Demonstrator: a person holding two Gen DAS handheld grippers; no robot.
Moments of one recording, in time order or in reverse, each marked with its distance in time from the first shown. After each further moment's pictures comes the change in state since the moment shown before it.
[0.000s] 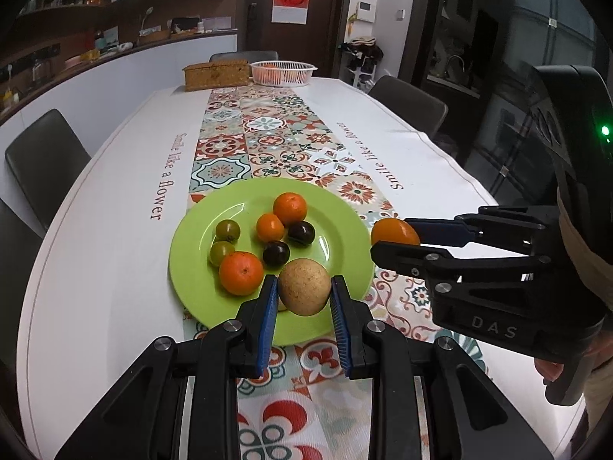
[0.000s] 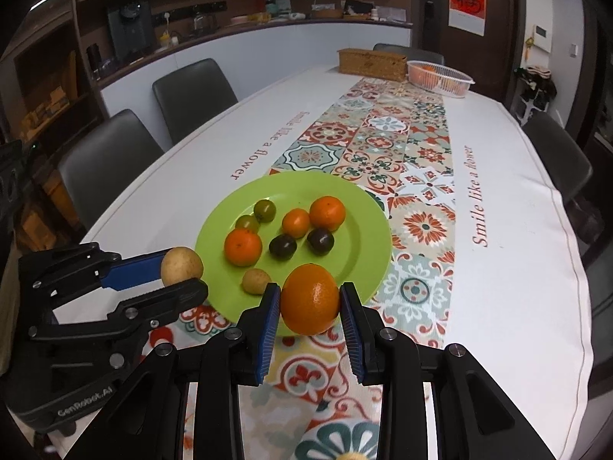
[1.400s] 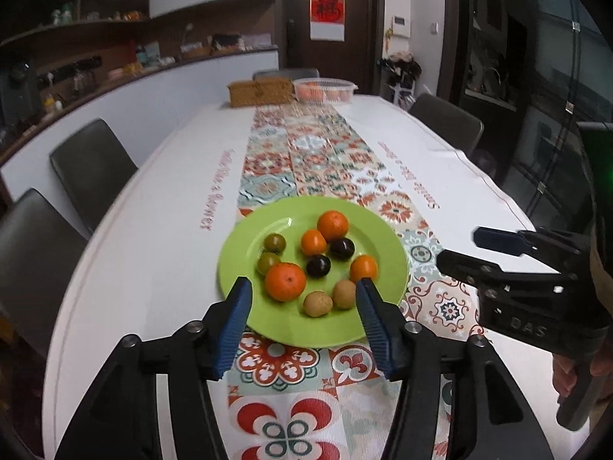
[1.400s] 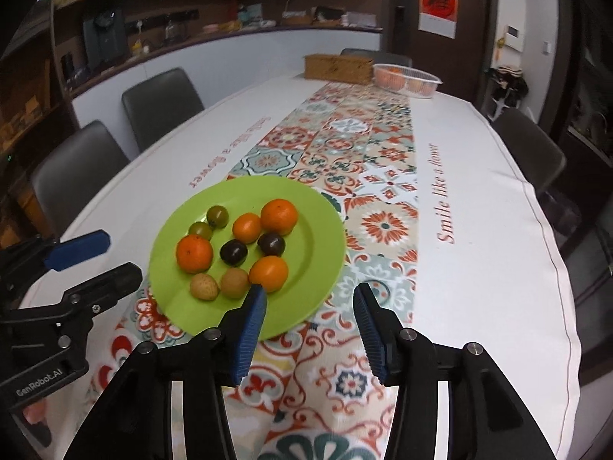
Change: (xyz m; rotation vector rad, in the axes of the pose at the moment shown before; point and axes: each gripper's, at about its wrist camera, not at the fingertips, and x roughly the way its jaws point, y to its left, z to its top) left arm -0.039 -0.004 -0.003 -0.029 -0.085 0.187; right arm -0.017 -0.022 -0.016 0.074 -0.076 -0.103
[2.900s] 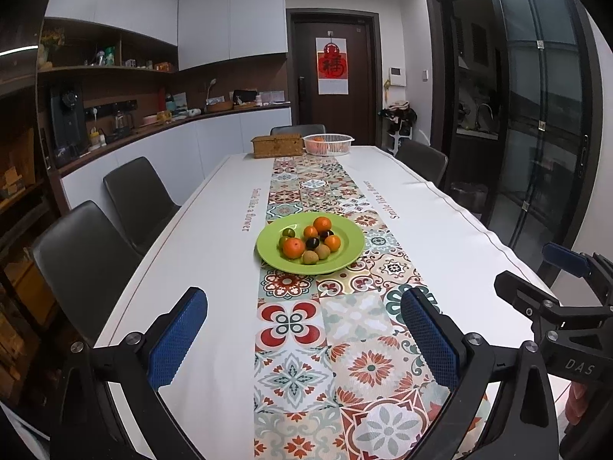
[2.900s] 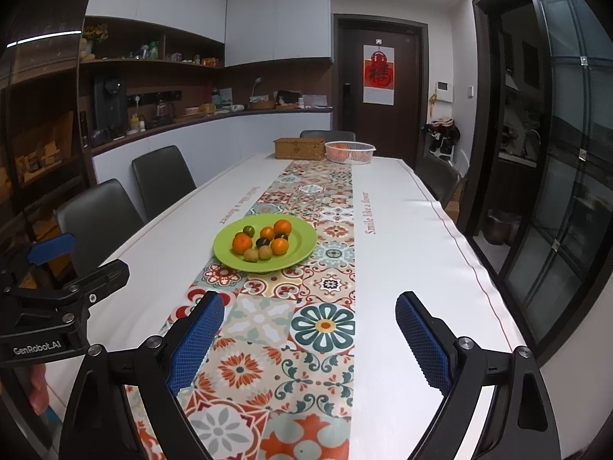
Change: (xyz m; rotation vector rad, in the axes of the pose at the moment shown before) left arm -0.206 -0.030 -0.107 -0.001 -0.202 0.055; right arm -0.232 0.056 -0.152 0.075 -0.309 -0.153
